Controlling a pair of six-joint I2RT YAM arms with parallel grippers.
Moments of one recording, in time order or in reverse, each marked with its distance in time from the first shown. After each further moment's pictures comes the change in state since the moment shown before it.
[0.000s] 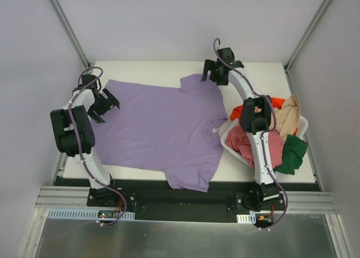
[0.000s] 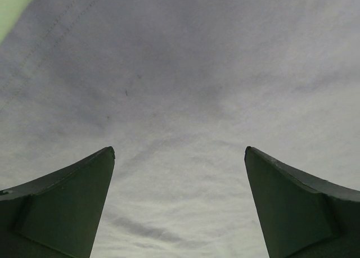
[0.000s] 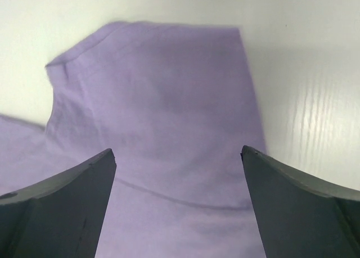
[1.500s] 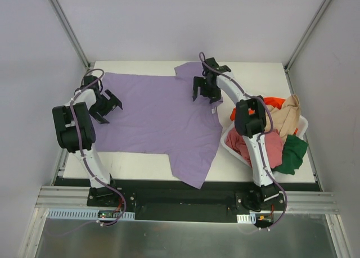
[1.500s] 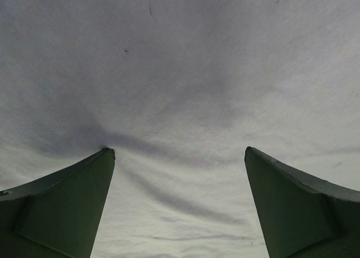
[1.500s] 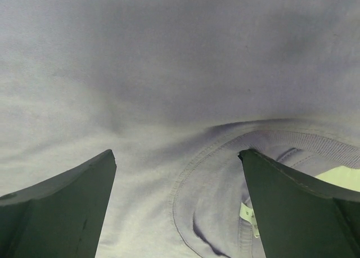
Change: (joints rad) left arm 0.000 0.026 -0.017 0.016 0.060 -0.027; right arm 0.129 -0.116 -0.205 -0.235 0.050 0.003
